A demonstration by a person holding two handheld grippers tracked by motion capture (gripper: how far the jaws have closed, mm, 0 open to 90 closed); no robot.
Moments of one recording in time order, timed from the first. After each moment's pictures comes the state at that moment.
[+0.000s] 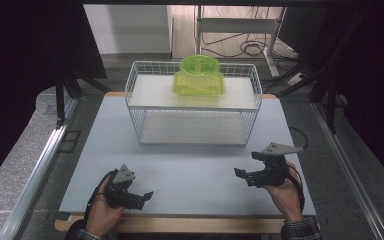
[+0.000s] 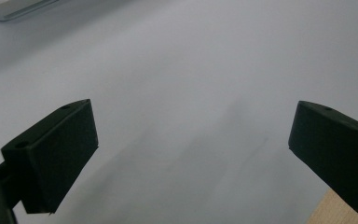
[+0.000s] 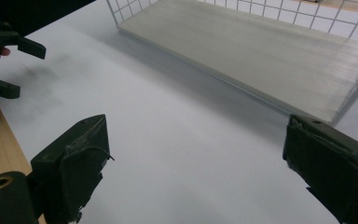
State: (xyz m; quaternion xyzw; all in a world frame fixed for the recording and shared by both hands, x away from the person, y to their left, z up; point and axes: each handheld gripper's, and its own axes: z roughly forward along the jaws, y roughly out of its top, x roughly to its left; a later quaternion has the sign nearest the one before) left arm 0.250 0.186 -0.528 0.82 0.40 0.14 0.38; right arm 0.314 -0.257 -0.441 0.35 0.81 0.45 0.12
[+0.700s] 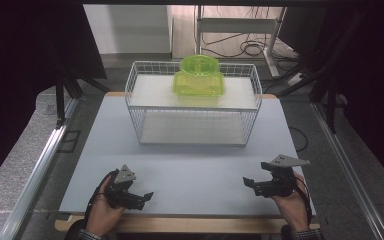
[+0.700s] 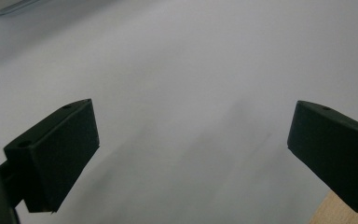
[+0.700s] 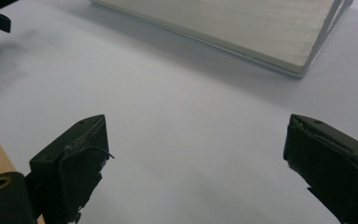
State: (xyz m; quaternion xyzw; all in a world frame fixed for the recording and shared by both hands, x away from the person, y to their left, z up) left arm 0.250 0.185 -0.529 0.83 0.40 0.13 0.37; right arm 0.300 -0.285 -0.472 0.38 0.81 0.43 0.14
